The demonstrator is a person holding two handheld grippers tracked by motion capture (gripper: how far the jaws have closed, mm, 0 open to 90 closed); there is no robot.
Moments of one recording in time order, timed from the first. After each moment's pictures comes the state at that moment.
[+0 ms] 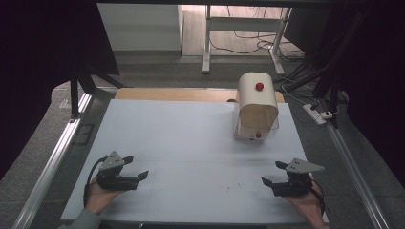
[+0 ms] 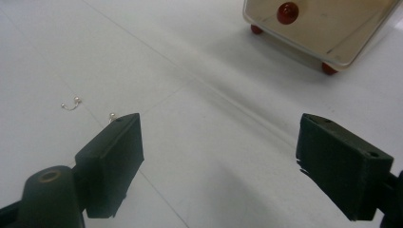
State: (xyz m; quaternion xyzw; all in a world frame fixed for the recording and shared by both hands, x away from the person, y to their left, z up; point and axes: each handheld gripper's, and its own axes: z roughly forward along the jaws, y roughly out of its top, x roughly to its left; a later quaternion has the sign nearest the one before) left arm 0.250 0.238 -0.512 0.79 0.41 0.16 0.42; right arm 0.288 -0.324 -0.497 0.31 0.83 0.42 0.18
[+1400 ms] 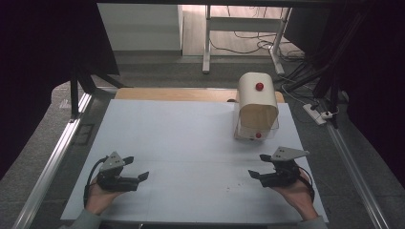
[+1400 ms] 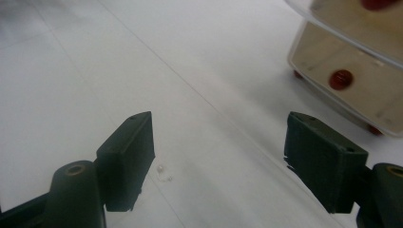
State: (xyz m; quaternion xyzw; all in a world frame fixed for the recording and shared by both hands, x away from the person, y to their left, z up) left arm 0.247 0.235 -0.510 0.79 0.41 0.16 0.43; right arm 0.302 -0.273 -0.456 0.28 0.86 0.41 0.14
